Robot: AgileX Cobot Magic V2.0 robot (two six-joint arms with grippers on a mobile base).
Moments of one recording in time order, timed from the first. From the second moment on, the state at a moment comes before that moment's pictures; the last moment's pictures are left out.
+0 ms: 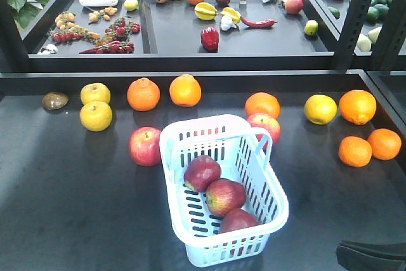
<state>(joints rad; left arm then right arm) -0.03 -0.01 0.03 0.09 0.14 -0.17 0.32 0.47 -0.42 0.51 0.70 -0.63</state>
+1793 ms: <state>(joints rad) -0.03 -0.01 0.03 0.09 0.14 -0.17 0.06 -0.01 0.03 -0.16 0.02 0.34</state>
